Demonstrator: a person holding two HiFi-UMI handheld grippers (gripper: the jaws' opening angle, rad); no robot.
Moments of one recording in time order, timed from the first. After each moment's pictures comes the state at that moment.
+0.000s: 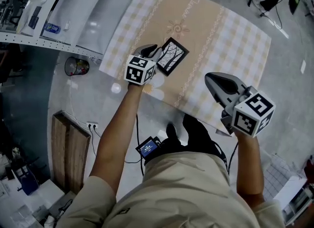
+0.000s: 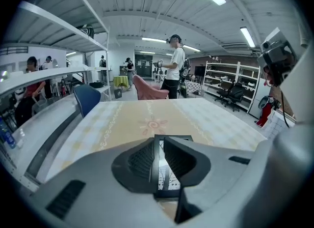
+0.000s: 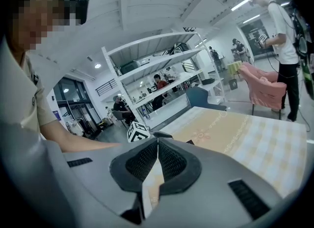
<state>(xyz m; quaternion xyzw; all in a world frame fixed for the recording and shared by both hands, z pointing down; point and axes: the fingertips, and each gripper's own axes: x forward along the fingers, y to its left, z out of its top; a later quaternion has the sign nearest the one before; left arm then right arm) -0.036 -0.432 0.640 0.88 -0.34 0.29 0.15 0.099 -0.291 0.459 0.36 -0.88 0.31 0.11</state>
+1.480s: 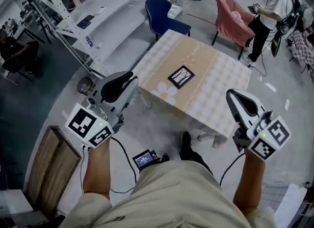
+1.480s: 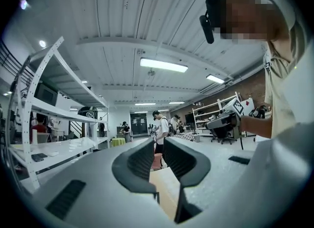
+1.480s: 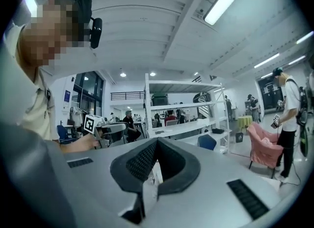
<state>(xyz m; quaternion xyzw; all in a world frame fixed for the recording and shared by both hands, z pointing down) -0.191 -0.106 0.191 0.94 -0.34 0.01 -0.05 0.038 -0.067 0.196 0.39 -0.92 0.07 0.02</state>
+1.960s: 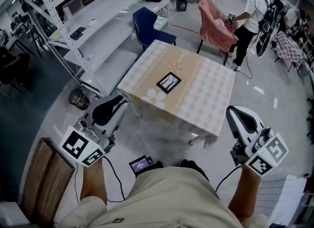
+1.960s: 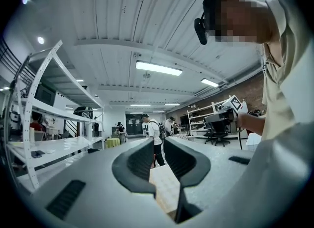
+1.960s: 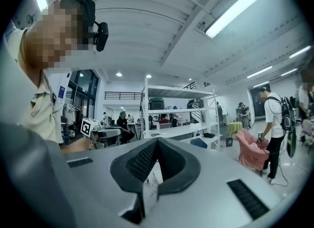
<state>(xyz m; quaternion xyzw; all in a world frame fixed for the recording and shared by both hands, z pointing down) -0.201 -0.023 0.182 0.95 -0.32 0.00 -0.05 0.053 0.026 0.158 0.43 -0.90 0.04 0.02</state>
